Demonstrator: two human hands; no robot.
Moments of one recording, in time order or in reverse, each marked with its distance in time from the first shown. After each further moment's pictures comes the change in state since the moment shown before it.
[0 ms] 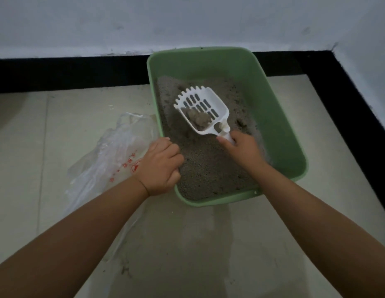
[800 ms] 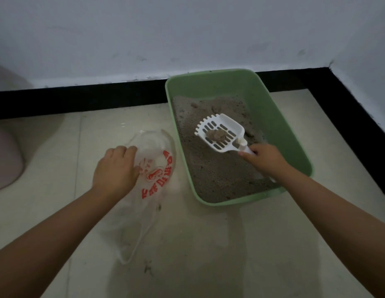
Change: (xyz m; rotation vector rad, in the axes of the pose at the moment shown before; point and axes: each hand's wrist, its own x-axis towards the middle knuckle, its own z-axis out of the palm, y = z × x) left_hand -0.042 -0.022 -0.096 0.314 -0.400 -0.753; right_hand -0.027 -0.011 -0.039 -0.211 -0.115 0.015
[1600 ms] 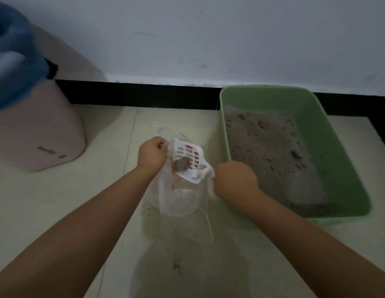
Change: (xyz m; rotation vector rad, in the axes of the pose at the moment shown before) left_hand 0.028 -0.036 0.006 -0.800 0.141 -0.471; right_hand -0.042 -0.165 0.054 -0.552 -0.148 -0.350
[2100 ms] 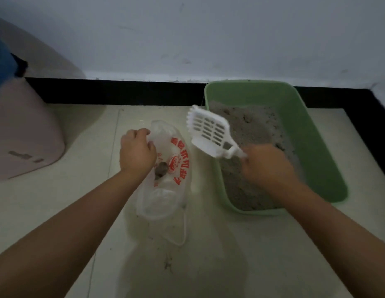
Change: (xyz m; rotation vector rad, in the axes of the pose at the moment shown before) left_hand -0.011 0.006 -0.004 0.356 0.118 0.240; right_hand -0.023 0.060 -0.019 0.100 0.180 0.167
